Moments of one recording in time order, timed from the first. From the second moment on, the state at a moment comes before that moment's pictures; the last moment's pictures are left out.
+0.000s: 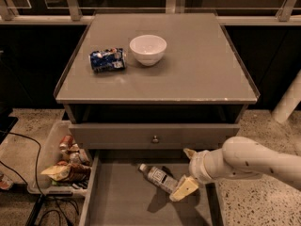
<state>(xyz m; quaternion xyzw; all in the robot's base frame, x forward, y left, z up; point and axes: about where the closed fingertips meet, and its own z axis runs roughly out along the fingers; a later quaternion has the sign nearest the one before) 0.463 -0.125 0.556 -0.51 0.79 0.18 0.28</state>
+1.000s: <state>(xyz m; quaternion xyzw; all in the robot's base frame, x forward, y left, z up) 0.484 -0.099 0.460 -0.48 0.80 0.21 0.29</state>
